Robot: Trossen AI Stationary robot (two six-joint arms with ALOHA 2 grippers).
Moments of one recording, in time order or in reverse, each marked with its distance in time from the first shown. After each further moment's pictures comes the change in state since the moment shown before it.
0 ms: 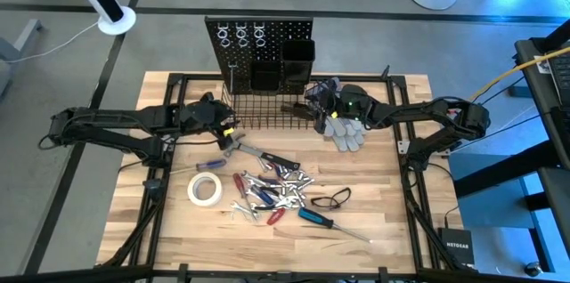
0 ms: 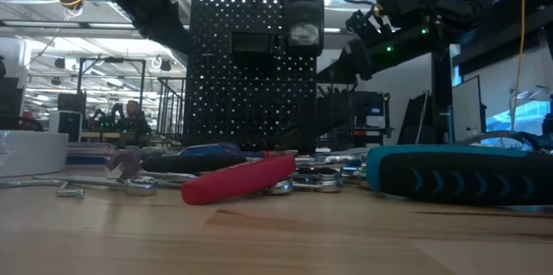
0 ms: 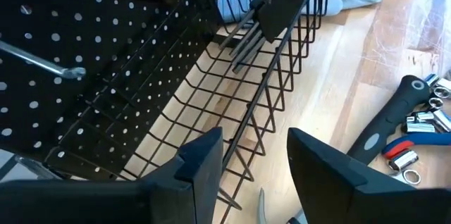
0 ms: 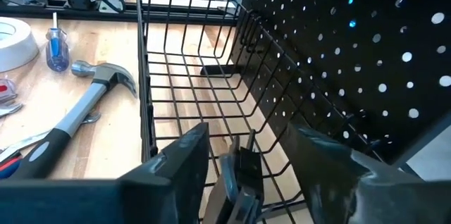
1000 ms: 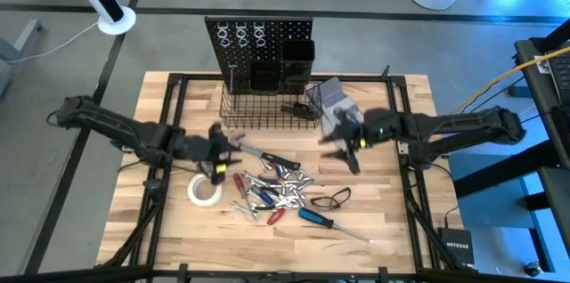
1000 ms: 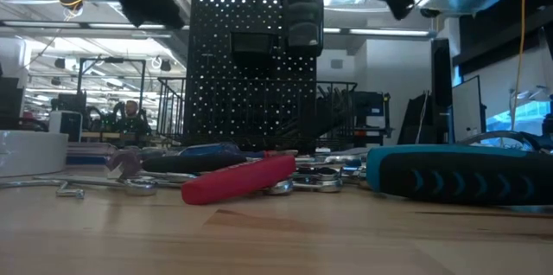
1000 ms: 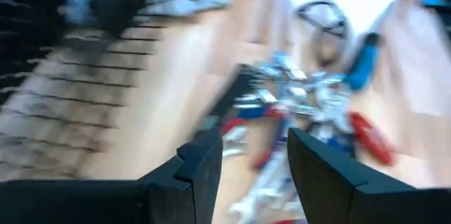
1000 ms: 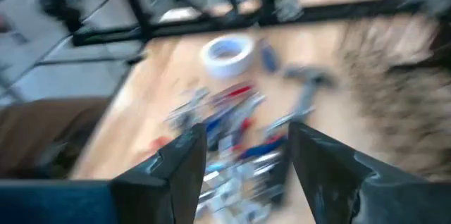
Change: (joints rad) left arm -0.420 0.040 -0.004 0.056 0.035 -0.243; right arm 0.466 -0.443 0.141 -0.701 -0.057 0.348
